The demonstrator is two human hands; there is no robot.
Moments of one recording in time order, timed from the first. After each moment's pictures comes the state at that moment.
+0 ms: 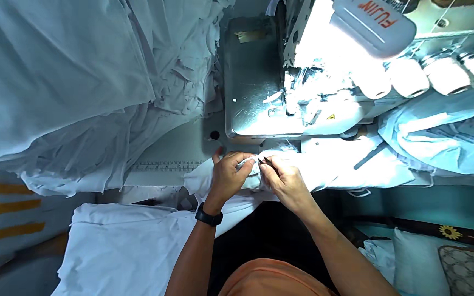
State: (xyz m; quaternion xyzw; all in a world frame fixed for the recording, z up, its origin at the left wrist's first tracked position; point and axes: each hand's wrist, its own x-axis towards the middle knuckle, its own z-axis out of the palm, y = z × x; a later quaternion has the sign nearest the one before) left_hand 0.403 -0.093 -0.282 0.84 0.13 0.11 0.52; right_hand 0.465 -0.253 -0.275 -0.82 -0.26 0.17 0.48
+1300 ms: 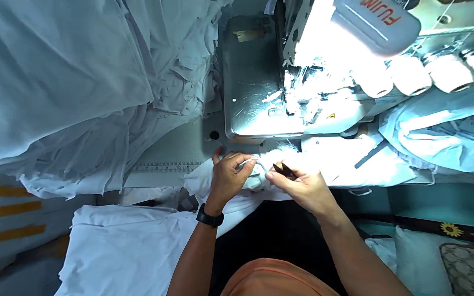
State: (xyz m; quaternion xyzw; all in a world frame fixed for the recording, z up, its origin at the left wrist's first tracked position) left_hand 0.402 -0.093 -0.286 0.84 0.12 0.14 0.51; right_hand 0.472 -0.267 -0.248 -0.70 -0.26 0.21 0.63
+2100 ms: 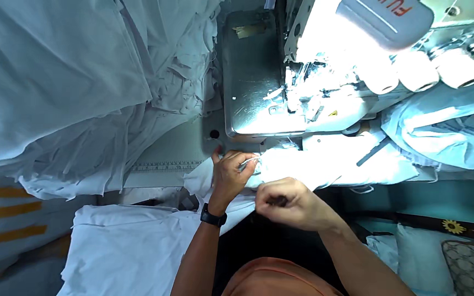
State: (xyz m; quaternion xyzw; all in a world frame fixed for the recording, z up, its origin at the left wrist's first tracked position) left_hand 0.403 -0.096 -0.294 0.86 0.11 0.17 0.46; right_hand 0.462 -0.262 -0.244 -0.54 -0.45 0.29 0.65
